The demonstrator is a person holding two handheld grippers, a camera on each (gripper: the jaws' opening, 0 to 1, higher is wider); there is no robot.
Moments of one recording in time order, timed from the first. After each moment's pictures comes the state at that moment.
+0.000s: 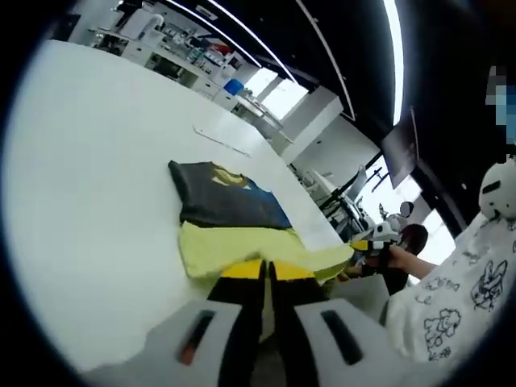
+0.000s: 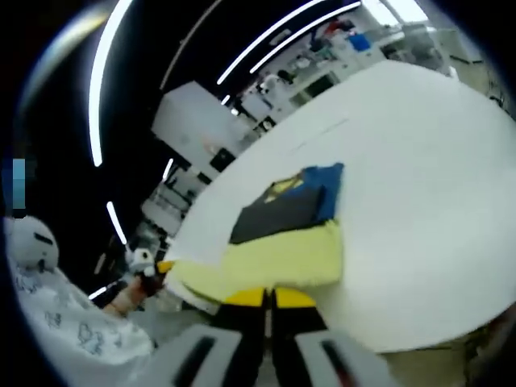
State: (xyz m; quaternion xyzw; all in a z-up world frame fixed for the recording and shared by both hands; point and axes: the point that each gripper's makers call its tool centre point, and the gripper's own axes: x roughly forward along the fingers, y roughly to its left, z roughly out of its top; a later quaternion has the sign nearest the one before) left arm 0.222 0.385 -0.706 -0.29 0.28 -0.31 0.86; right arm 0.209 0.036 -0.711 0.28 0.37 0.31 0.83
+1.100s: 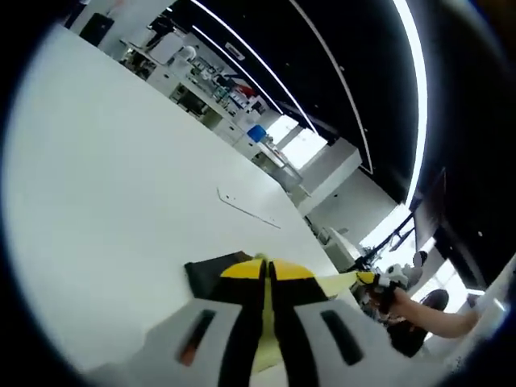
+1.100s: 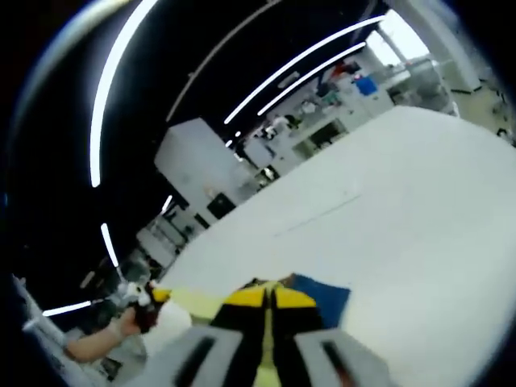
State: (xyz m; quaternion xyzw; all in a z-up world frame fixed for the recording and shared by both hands) left arm 0.412 0.407 -0.717 -0.36 0.20 -0.22 0.88; right arm 0.431 0.033 -0.705 0.28 0.26 0.28 0.88
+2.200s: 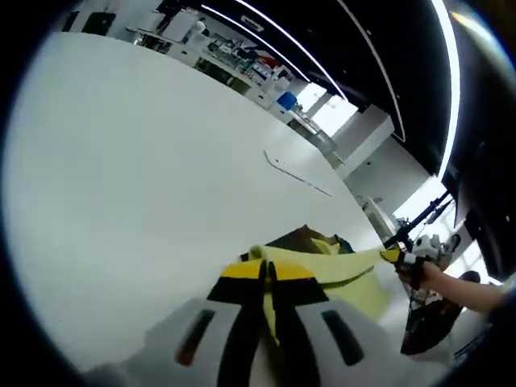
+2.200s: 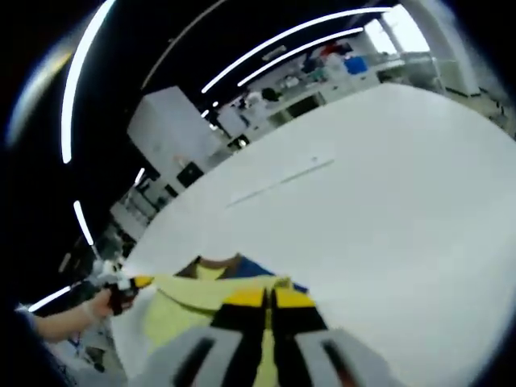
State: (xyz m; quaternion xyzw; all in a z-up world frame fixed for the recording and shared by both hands) left arm 0.444 0.400 -0.807 -0.28 0.30 -0.19 0.89; right arm 0.468 0.040 -0.792 0.22 0.34 0.24 0.88
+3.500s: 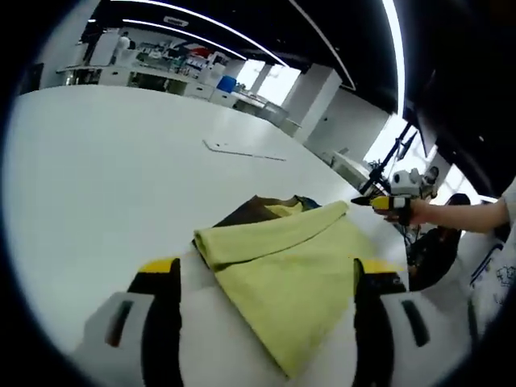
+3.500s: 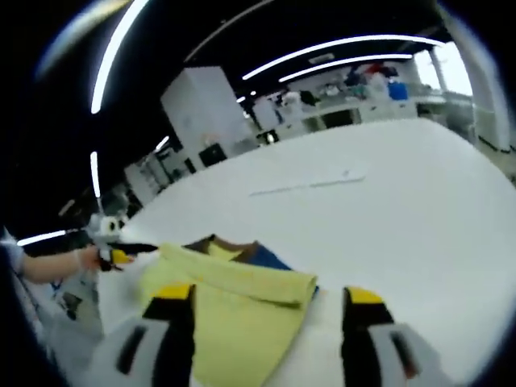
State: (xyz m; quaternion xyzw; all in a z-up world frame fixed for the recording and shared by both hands) left arm 0.407 0.371 -0.789 -0.16 0.29 -0.34 0.88; right arm 0.444 0.050 -0.784 0.10 0.31 0.32 0.89
